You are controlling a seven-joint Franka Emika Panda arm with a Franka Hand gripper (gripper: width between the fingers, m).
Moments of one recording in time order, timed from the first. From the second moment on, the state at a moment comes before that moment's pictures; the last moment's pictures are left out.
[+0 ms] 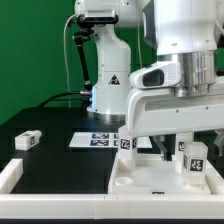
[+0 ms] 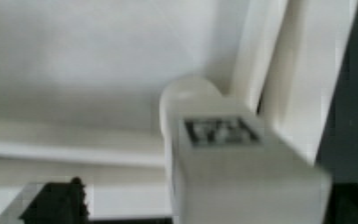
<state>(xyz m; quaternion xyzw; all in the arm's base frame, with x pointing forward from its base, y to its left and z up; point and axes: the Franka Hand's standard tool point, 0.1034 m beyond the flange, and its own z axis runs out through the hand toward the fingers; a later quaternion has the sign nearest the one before) 0.628 0.099 0.079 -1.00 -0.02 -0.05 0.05</state>
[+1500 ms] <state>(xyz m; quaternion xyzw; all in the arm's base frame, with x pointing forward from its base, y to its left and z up) 0.625 0.114 0.073 -0.74 0.67 0.02 0.09</state>
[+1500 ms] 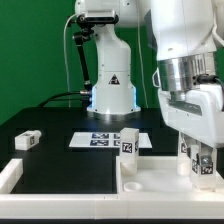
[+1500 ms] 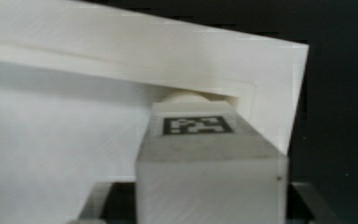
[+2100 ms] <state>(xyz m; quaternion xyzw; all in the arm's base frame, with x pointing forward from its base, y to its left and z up) 0.620 0.134 0.076 -0.90 0.44 -0.03 0.05</state>
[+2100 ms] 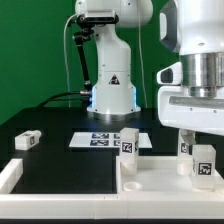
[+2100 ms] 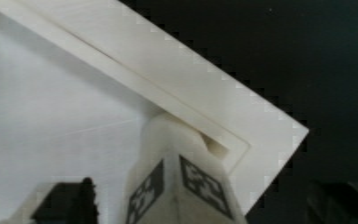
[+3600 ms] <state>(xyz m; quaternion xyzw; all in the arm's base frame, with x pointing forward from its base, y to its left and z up) 0.623 0.128 0.073 -0.84 0.54 0.01 0.05</state>
